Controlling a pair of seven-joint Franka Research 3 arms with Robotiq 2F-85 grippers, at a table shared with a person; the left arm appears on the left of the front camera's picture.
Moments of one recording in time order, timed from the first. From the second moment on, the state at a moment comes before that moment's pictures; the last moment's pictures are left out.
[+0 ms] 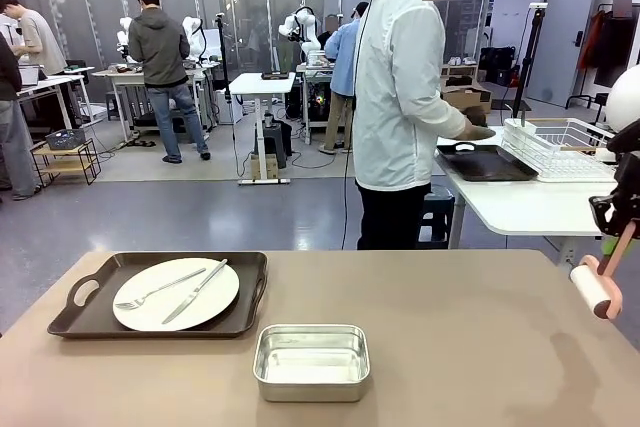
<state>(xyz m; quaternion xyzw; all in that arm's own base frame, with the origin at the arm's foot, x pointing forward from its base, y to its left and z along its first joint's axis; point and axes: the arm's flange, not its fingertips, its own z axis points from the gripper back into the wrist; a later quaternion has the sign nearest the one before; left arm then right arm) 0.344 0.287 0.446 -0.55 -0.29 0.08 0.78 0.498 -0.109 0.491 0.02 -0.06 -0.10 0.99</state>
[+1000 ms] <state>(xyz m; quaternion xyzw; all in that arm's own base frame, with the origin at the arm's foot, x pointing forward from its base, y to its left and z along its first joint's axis) 0.344 0.287 0.446 -0.55 -0.29 0.08 0.78 0.498 -0.112 0.490 0.02 -0.06 -0.11 0.99</state>
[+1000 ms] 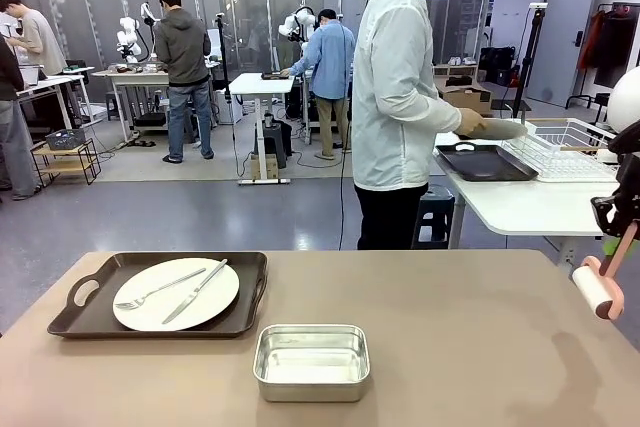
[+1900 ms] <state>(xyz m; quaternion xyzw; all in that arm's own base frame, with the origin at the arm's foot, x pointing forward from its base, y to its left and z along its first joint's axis) 0.344 0.287 0.446 -0.55 -0.29 0.08 0.78 0.495 -0.057 0.528 0.04 -0.11 0.02 0.99</state>
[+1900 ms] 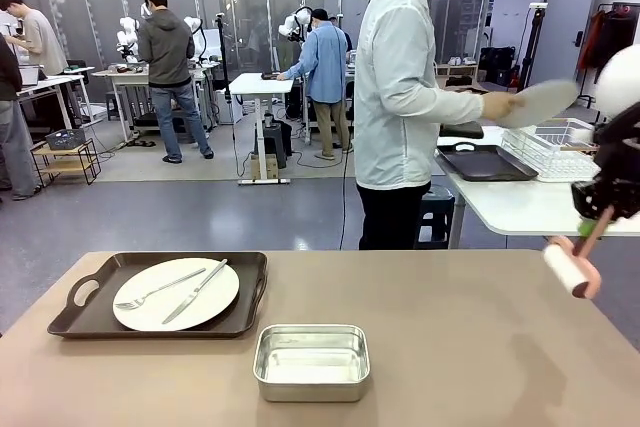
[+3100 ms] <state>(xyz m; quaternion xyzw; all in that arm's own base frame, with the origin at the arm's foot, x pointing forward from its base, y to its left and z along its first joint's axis) 0.344 0.287 0.446 -0.55 -0.29 0.08 0.78 0.363 0.398 0.575 0.00 -0.12 0.64 0.76</state>
